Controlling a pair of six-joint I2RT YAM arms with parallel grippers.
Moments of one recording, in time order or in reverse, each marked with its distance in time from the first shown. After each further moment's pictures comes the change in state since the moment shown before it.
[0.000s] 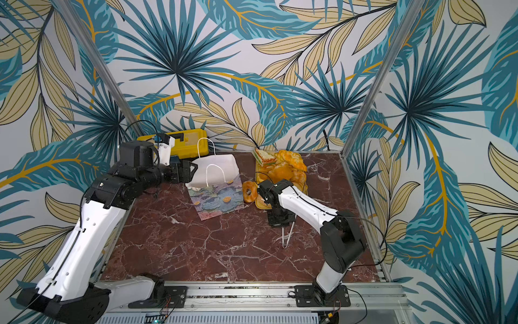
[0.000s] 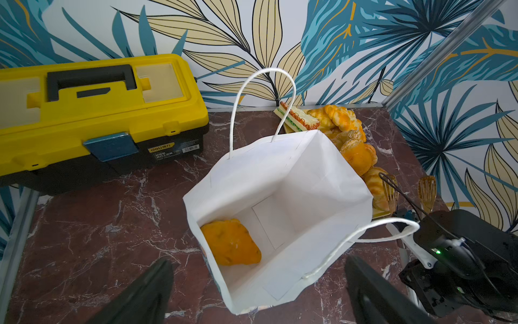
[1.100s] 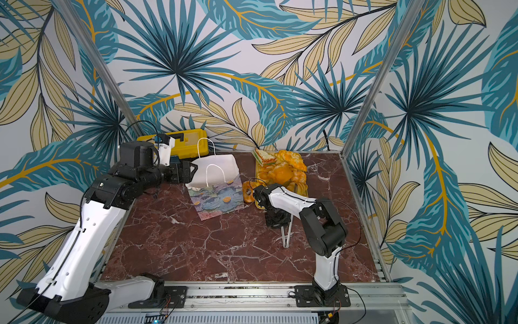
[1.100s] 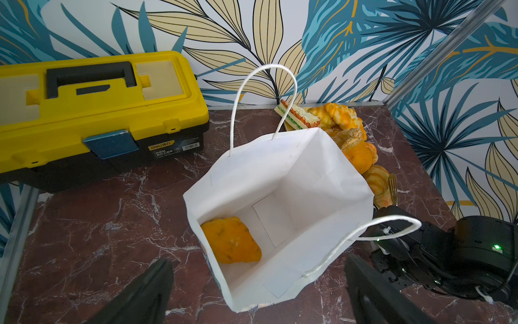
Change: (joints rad) left arm 0.000 0.000 0.000 -0.007 0.000 -0.001; right arm 0.000 0.188 -0.013 0.132 0.078 -0.013
